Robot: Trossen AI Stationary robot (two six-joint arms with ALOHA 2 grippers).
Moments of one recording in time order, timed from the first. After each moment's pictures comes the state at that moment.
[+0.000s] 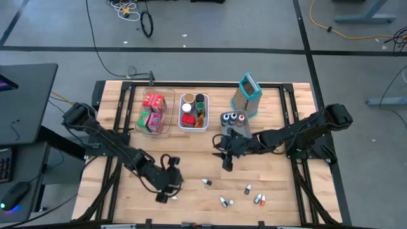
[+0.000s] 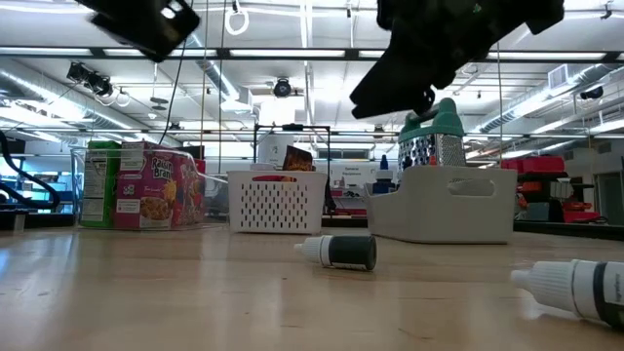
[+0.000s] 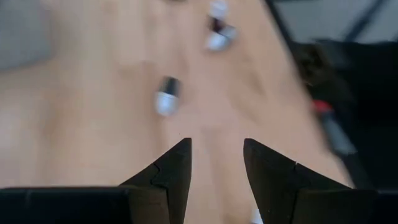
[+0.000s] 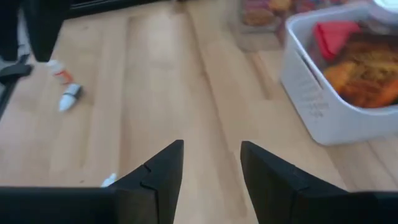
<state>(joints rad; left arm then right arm) -0.60 1.49 0.96 -0.23 -0.24 -0.31 0.25 1.52 0.86 0.03 0.26 0.32</state>
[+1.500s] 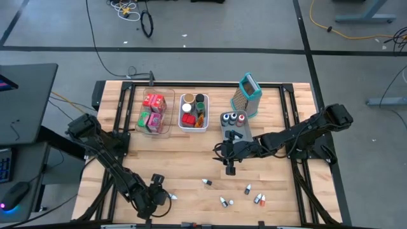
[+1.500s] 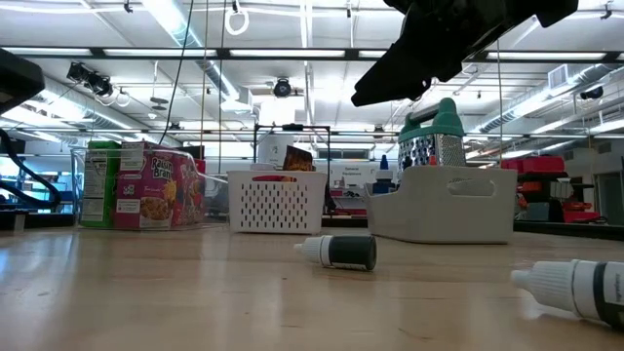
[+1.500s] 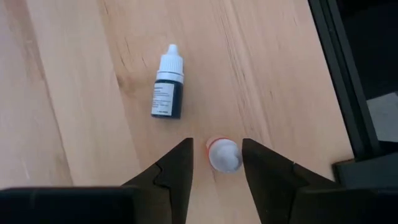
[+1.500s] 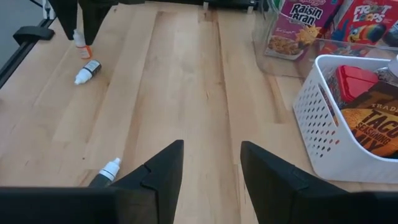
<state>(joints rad) -0.88 1.67 0.96 -0.42 -0.20 -0.58 0.30 1.52 0.86 0.06 0.28 0.09</state>
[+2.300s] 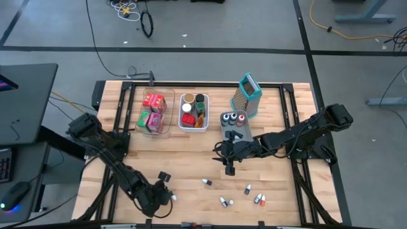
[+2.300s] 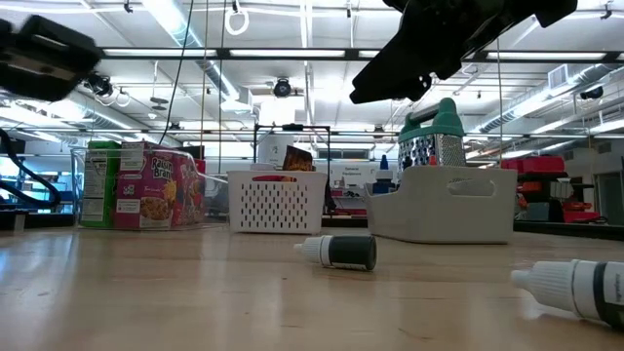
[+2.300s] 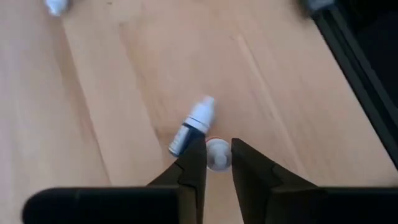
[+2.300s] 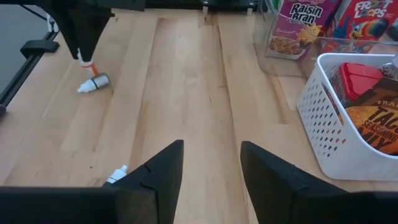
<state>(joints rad) -0.85 1.67 0.96 -0.36 -0.30 -0.38 0.30 1.52 0.86 0.07 0.27 0.14</state>
